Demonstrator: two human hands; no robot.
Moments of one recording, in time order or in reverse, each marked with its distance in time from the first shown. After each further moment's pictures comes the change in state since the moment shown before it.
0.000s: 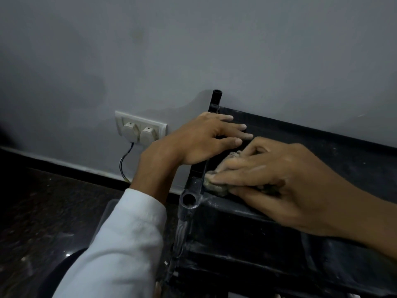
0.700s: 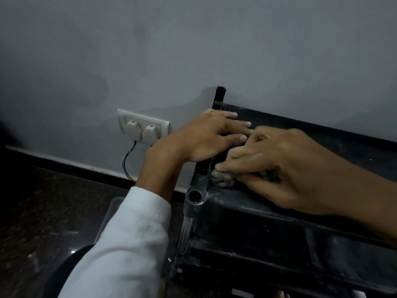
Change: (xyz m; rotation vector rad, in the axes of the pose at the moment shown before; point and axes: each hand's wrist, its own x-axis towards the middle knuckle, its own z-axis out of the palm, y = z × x) left_hand 0.001 0.002 0.000 -0.011 0.012 -0.005; right_hand 0.014 0.002 -0.008 -0.081 -0.026 -0.076
